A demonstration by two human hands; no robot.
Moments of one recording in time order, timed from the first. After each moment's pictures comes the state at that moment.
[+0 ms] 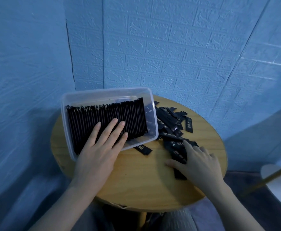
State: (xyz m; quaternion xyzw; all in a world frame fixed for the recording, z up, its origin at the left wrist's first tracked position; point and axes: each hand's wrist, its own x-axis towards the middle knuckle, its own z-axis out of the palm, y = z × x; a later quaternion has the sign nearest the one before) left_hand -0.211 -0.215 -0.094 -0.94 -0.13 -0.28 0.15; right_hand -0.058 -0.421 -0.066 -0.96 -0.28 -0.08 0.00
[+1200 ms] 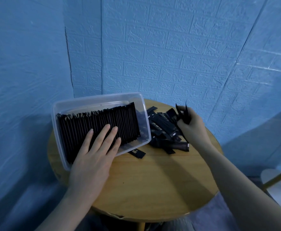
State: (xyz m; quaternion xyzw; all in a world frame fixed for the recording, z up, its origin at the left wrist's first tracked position) left_hand -0.211 -0.214 -0.094 -0.94 -0.17 -0.27 0.14; right_hand 0.021 -0.372 -0.030 -0.79 -0.32 -0.05 0.51
